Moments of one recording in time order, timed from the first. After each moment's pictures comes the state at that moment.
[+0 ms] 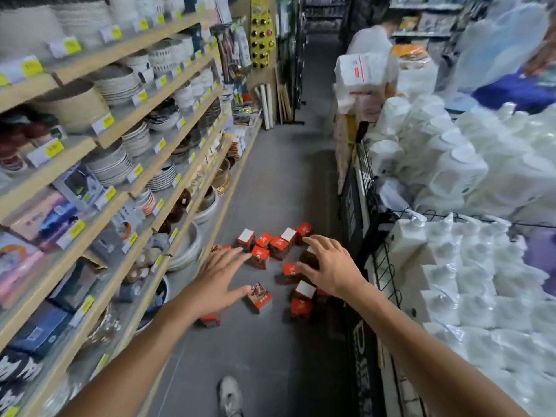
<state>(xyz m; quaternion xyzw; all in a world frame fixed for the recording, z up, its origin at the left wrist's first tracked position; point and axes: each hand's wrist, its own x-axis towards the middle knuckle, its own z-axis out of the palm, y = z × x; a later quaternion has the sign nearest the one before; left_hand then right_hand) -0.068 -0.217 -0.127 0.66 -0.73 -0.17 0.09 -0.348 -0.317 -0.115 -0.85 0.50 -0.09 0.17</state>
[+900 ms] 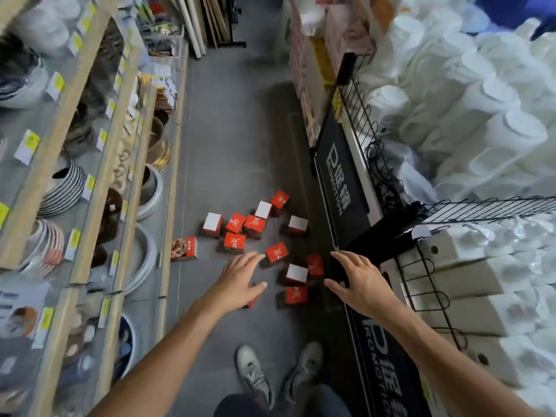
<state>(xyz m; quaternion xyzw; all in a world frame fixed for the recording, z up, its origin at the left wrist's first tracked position) 0.020 -0.529 -0.287 0.57 -0.75 -0.35 0.04 -0.287 -0.517 -0.225 -0.72 0.65 0.03 0.24</state>
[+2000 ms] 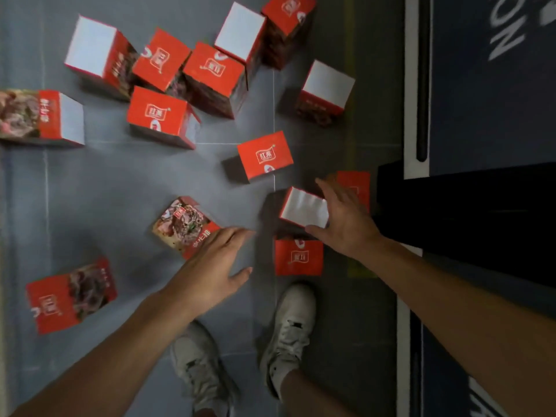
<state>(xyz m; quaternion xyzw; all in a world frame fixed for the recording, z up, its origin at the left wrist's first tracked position) -0.055 -0.587 -0.887 0.58 -0.70 -0.41 0.01 -0.321 -0.684 -0.885 -0.70 0.62 0.10 0.34</state>
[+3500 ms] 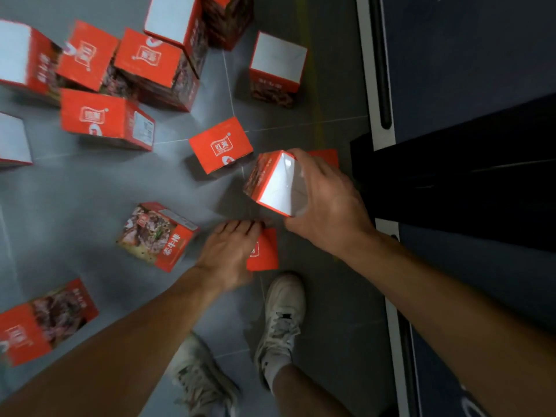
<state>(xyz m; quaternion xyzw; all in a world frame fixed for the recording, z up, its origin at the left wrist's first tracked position) -0.140 -0.616 -0.928 0.48 -0.81 -0.30 -0.12 -0.332 -0.675 -0.849 -0.70 0.65 -0.06 0.29</state>
